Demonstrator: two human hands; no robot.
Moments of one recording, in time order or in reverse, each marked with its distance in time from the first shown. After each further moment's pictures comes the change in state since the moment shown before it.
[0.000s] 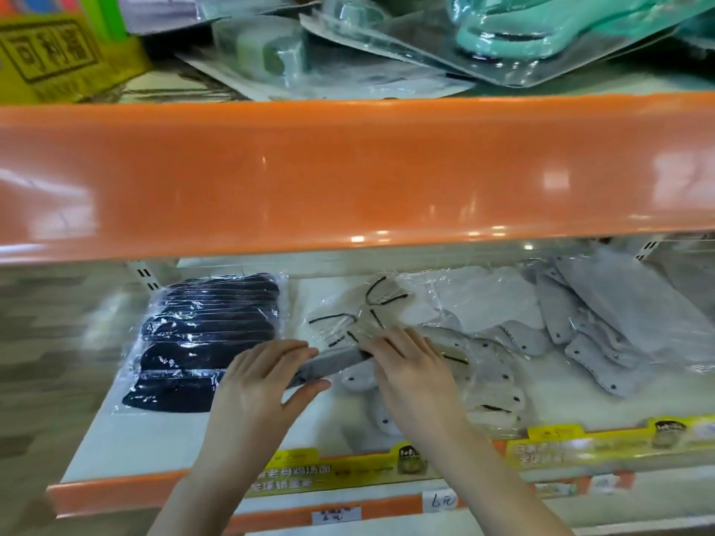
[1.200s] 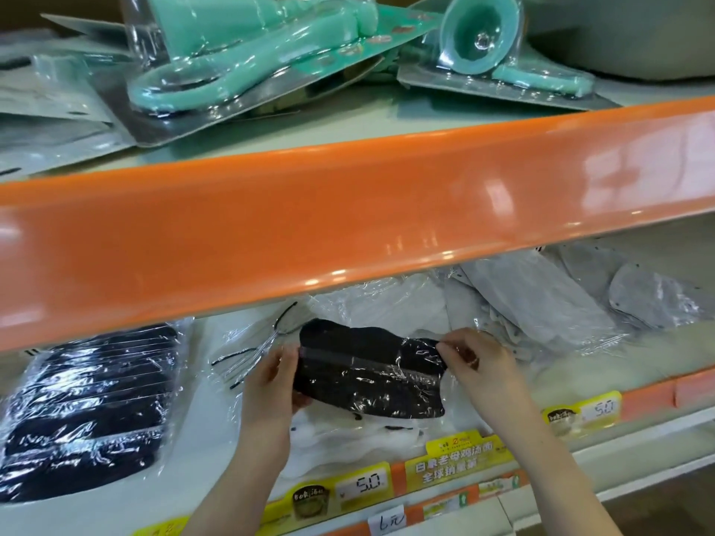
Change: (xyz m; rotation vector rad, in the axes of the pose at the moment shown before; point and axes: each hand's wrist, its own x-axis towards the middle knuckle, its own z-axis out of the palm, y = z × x) left_hand 0.071 0.123 0.086 -1.049 -0.047 -1.013; right_hand -0.055 0.172 -0.092 0.348 0.072 0.612
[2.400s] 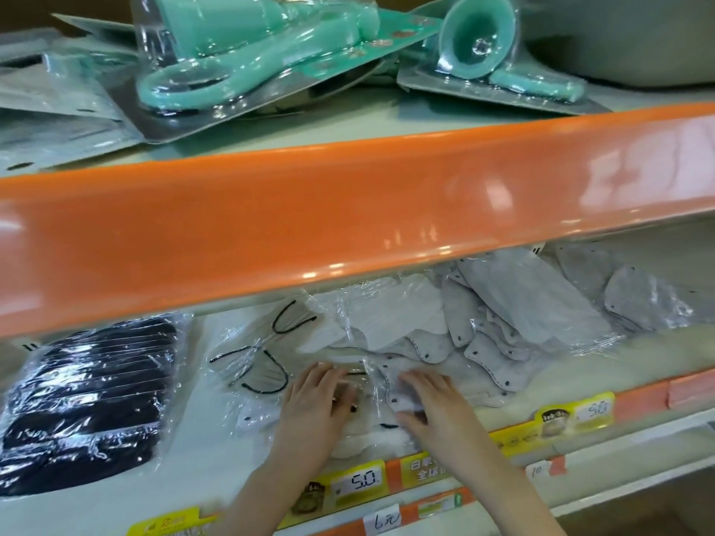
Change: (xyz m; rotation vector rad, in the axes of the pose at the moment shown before) left_hand 0.013 -0.067 0.008 1.032 -0.214 0.673; right_hand -0.042 0.009 0.037 -0.375 -0.427 -0.094
